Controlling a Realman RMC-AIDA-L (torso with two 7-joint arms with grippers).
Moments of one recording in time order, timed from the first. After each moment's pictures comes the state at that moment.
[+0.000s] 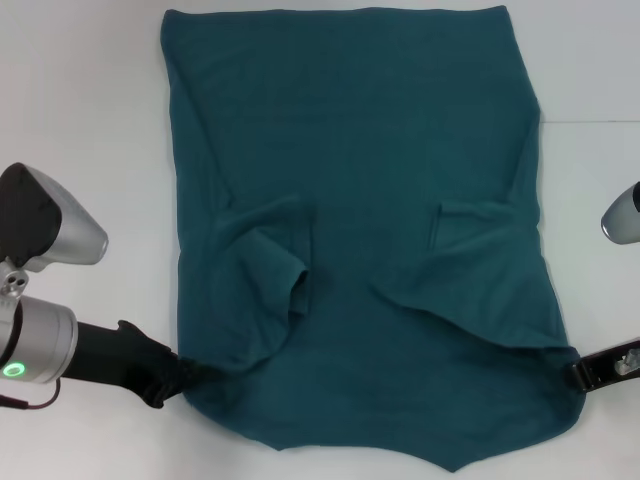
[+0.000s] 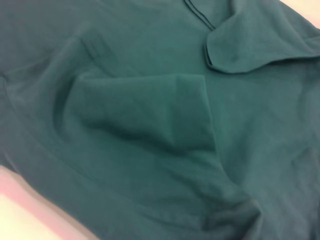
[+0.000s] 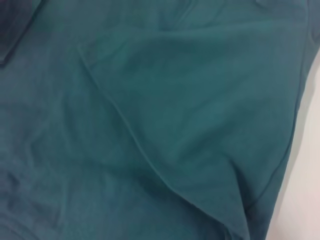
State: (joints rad) left arm -0.38 -2.16 1.10 1.19 2.43 1.43 -2.02; right arm 0.24 2.11 -1.50 -1.59 -2.72 -1.44 2.91
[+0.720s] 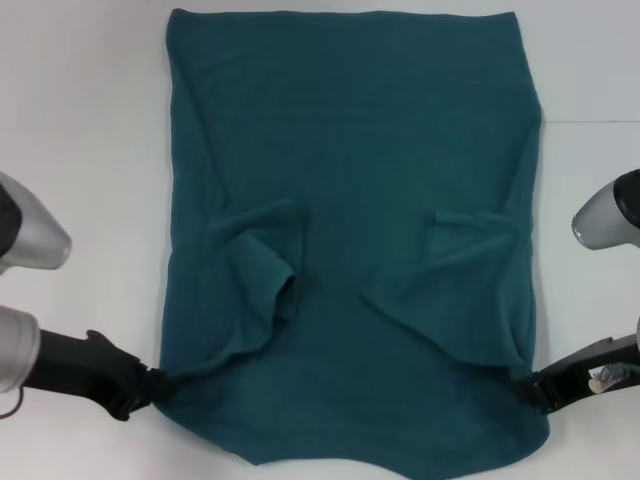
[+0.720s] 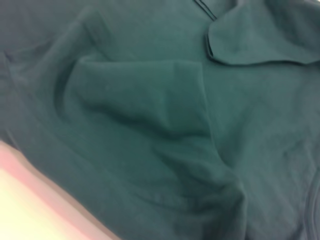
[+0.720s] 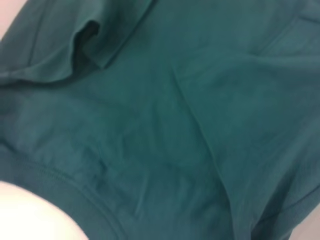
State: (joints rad) left arm -0.36 -2.14 1.06 1.24 2.44 1.53 -2.01; right arm 0.23 2.11 -1.53 -1.70 -2.57 -1.54 2.85
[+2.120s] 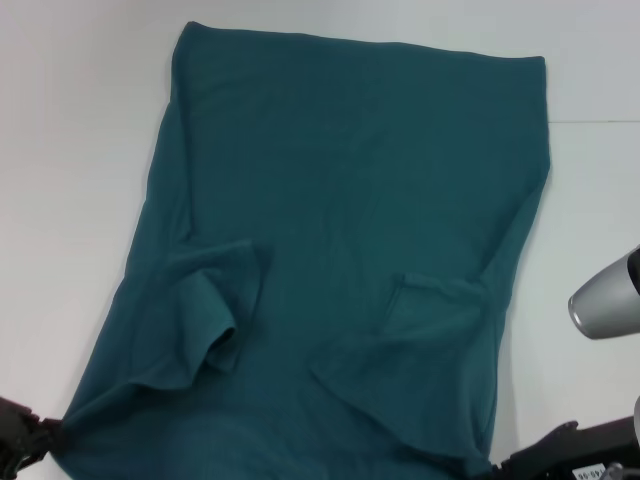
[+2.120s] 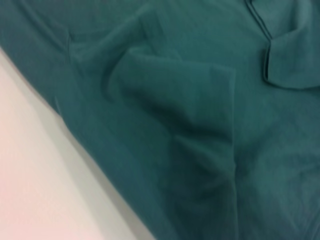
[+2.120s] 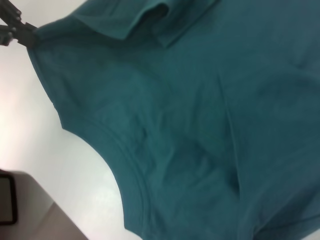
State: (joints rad) left arm -0.21 -2.16 0.85 1.49 2.51 1.77 -1.95; right arm 0.06 2.12 -1.62 -1.88 -2.39 -1.66 2.80
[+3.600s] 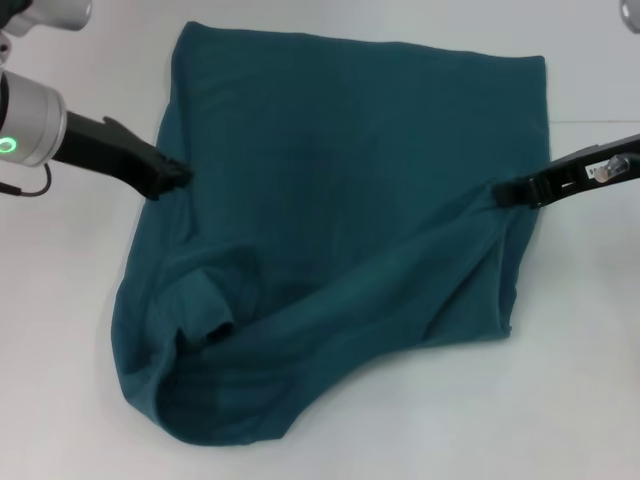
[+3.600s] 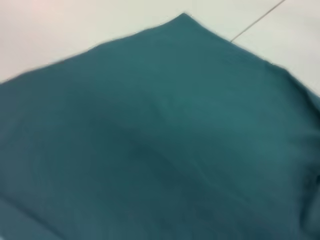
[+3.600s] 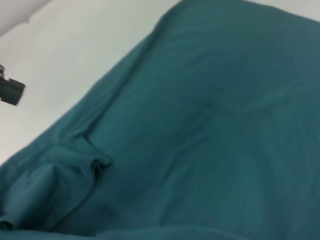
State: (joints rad) left arm -0.77 -2.04 0.84 1.09 2.52 1.43 -2.07; right arm 0.64 2.07 -1.03 -1.31 -2.45 -1.48 2.51
